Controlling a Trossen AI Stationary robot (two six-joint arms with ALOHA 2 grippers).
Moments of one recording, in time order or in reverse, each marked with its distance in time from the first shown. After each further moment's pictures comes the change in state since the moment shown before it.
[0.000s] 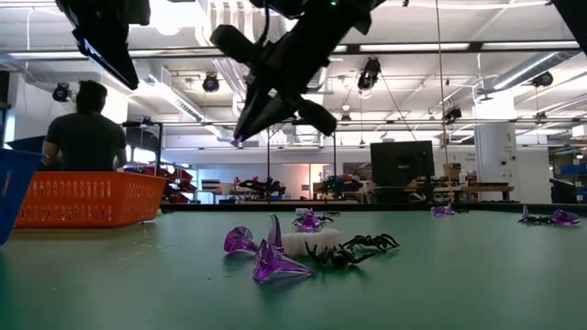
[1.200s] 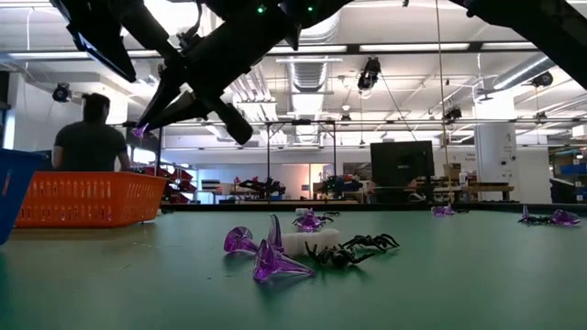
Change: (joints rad) left arm 0.000 -0.061 0.000 0.006 -0.001 0.048; right arm 0.013 0.330 0.448 0.078 -0.095 -0.085
